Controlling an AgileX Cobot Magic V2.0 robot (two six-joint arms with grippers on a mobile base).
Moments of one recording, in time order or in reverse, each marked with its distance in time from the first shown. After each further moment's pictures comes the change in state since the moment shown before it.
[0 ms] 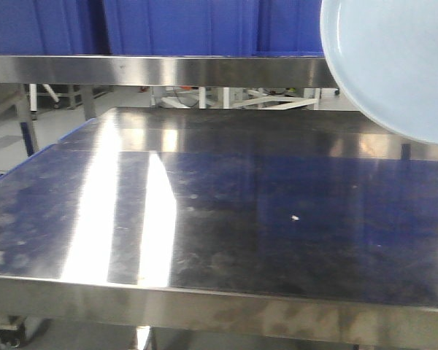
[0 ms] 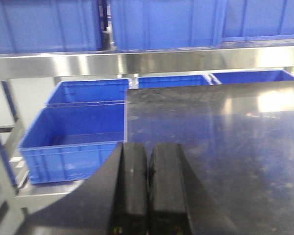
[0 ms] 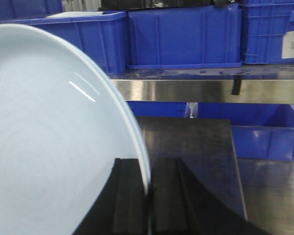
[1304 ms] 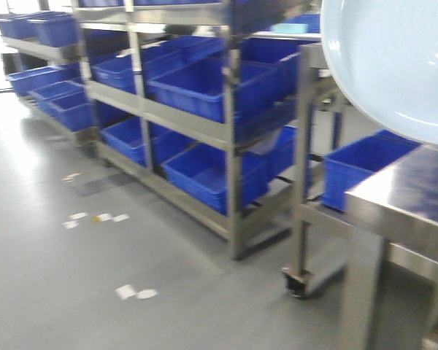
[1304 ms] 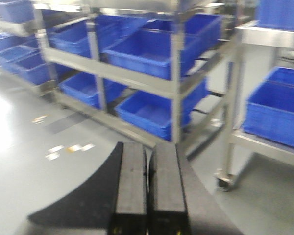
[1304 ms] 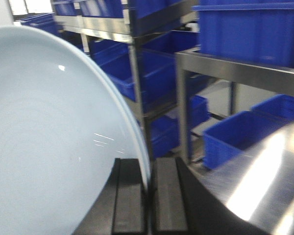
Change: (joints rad) left arm 0.000 0.000 0.000 0.000 0.000 0.000; right arm 0.000 0.000 0.000 0.000 0.000 0.000
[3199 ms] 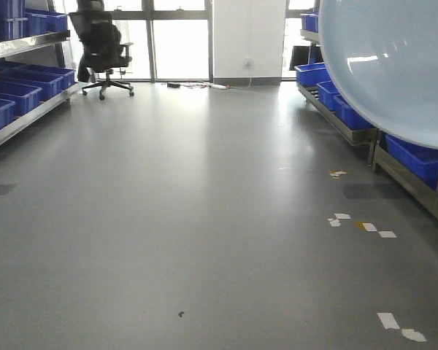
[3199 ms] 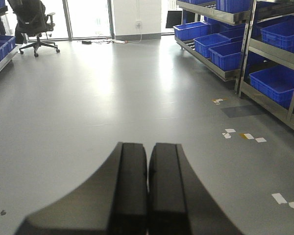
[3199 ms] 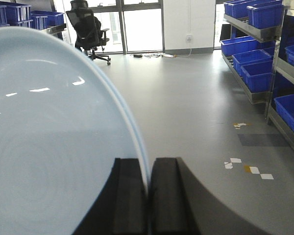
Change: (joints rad) left arm 0.000 0.000 0.000 0.000 0.000 0.000; right arm 0.000 0.000 0.002 0.000 0.002 0.000
